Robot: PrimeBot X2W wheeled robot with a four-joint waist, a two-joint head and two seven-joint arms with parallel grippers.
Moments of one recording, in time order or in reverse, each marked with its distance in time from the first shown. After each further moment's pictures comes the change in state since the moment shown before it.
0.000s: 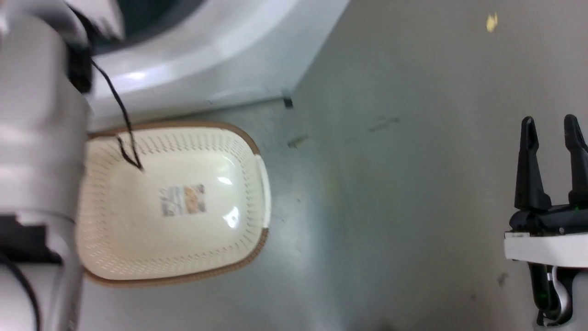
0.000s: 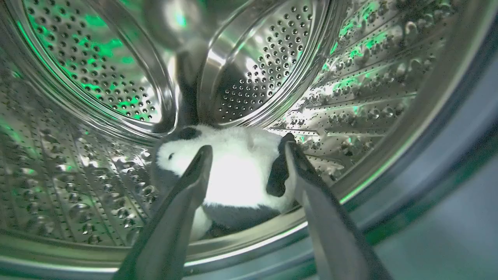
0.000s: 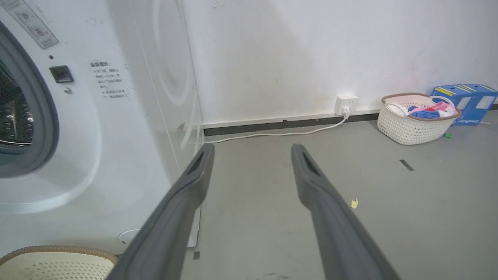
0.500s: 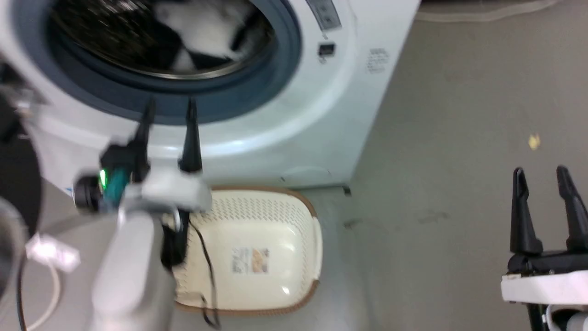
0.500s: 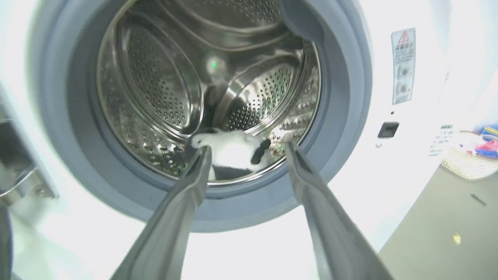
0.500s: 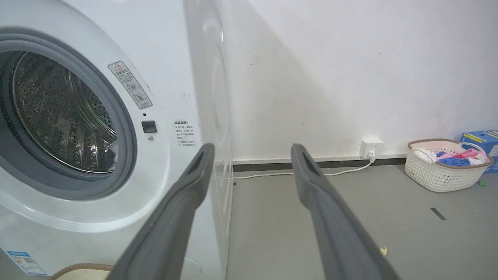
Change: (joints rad) left arm 0.727 -0.157 0.072 -0.564 -0.081 -0.003 -0.011; right arm 0.154 -0.013 -0.004 -0.017 -0.092 0.000 0.000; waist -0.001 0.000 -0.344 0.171
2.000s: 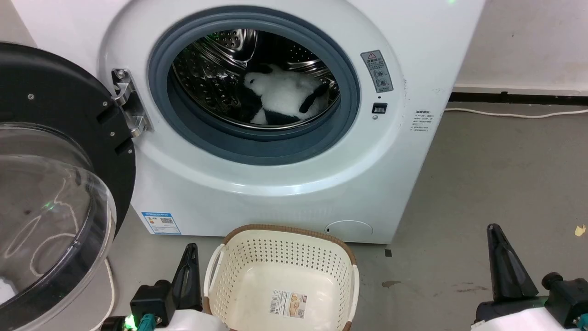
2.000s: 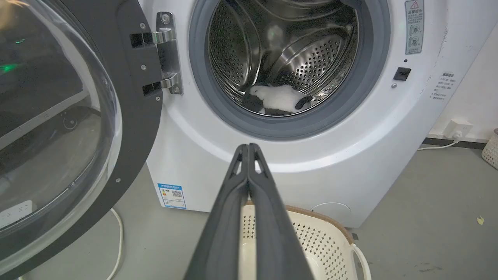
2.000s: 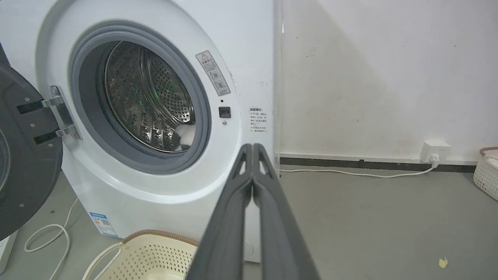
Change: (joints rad) left arm 0.567 -0.090 0.006 -0.282 0.060 0.061 0.023; right arm 0.142 0.010 0.090 0.067 -0.037 0.000 0.023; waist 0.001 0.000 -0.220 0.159
